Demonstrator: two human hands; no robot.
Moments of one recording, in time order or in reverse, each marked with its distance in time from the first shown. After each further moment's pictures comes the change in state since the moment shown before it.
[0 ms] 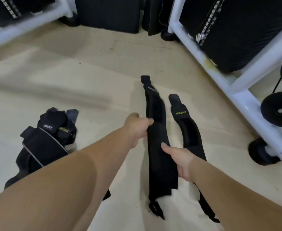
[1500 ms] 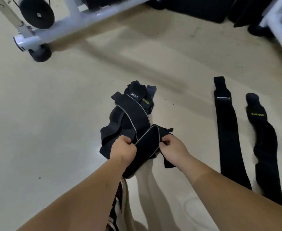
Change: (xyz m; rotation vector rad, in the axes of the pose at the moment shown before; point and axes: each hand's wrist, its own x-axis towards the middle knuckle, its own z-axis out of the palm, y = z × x) left_hand -0.118 -0.190 -0.257 0.234 0.533 -0.098; right_hand -0.027 0.068 0.251 -0.817 -0.015 -0.462
